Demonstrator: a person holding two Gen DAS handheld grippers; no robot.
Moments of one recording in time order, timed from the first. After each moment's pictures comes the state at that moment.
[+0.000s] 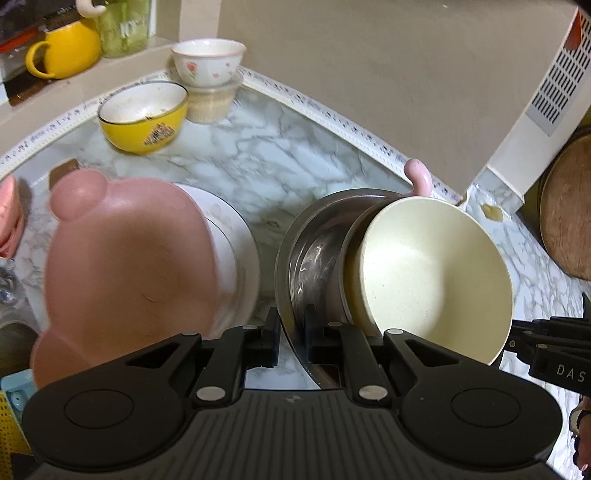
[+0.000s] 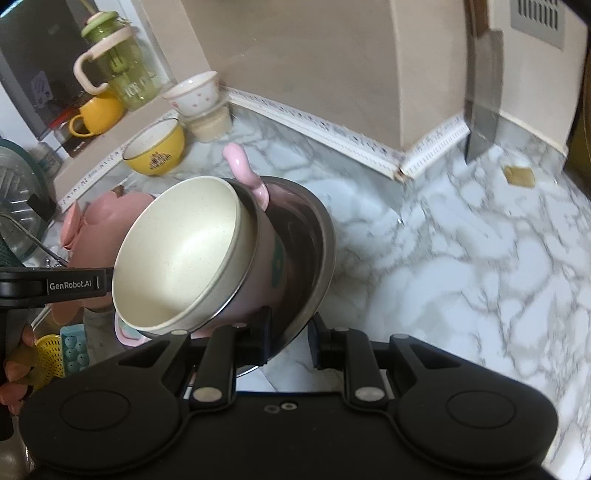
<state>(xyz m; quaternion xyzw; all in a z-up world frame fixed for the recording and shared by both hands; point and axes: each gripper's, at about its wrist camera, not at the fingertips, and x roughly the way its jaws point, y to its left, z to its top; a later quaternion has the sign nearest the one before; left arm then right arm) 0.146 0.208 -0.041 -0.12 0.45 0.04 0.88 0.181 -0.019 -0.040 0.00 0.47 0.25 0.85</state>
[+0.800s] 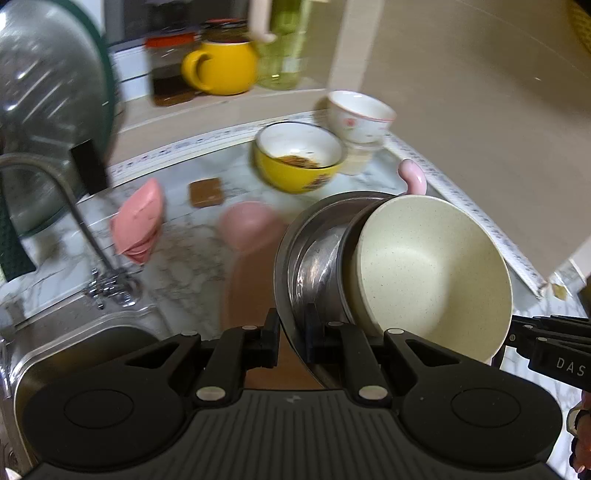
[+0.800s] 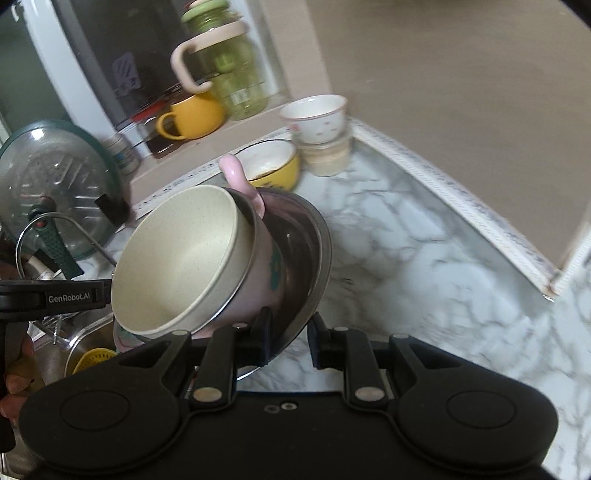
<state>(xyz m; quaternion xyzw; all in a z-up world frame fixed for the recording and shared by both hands) 0.104 0.323 -0.006 -0.15 0.41 0.18 0.88 0.208 0.110 -0.020 -0.03 0.43 0.37 0.82</state>
